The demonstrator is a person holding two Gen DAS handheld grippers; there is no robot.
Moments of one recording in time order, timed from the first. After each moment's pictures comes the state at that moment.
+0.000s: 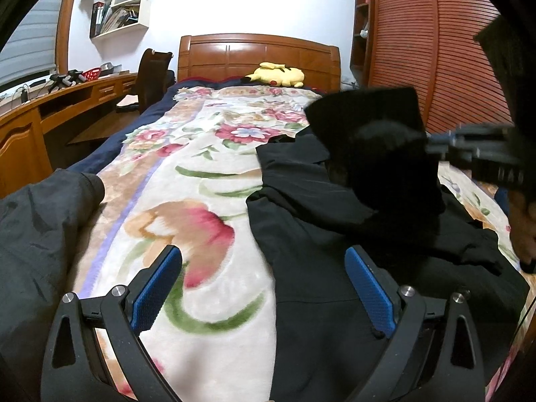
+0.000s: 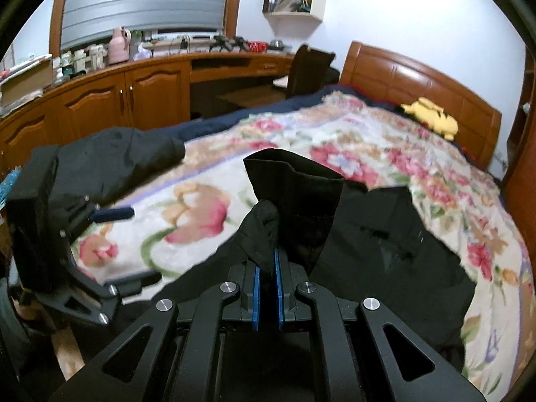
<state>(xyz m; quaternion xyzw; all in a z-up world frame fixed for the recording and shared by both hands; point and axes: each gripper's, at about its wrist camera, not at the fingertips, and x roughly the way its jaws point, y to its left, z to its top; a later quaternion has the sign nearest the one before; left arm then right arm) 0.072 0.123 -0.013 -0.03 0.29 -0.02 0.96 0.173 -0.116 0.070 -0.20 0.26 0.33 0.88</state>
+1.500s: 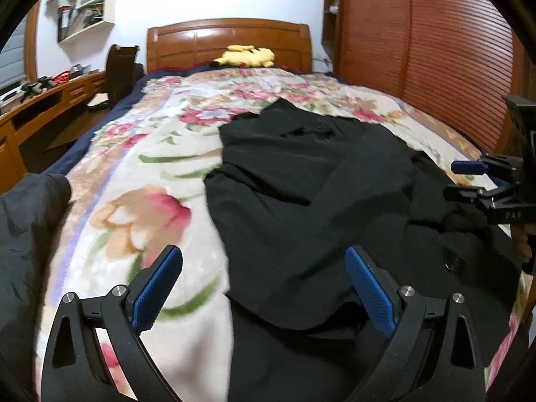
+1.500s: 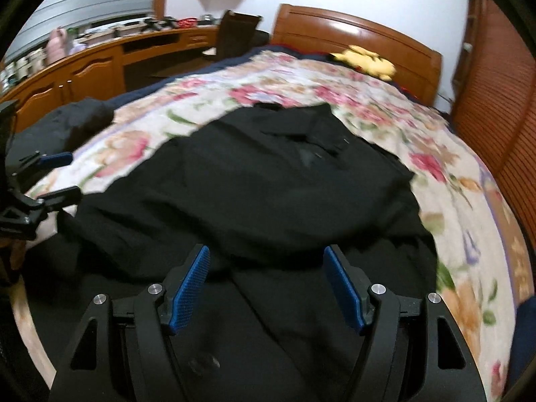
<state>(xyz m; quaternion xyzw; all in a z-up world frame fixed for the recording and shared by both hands) 0.071 0.079 -0.029 0.01 0.33 -0.08 0.94 0.157 -0.205 0.014 -0.17 0.32 0.19 0.91</state>
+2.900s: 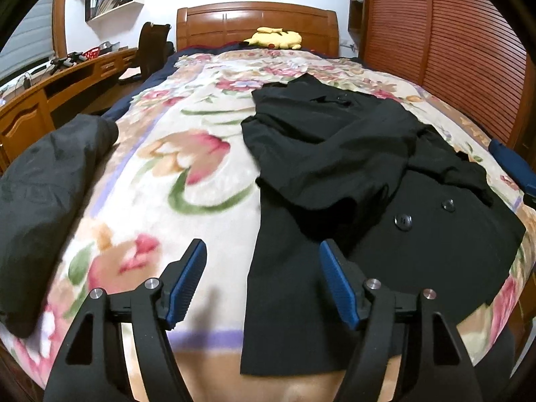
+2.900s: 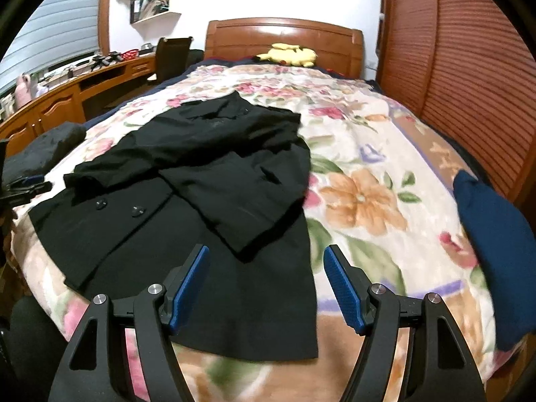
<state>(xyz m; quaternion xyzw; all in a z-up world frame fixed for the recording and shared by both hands) -0.020 0.098 -0.044 -0.01 0.37 -0.01 0.93 0.016 -0.336 0.015 -0.08 0.31 0.10 0.94</state>
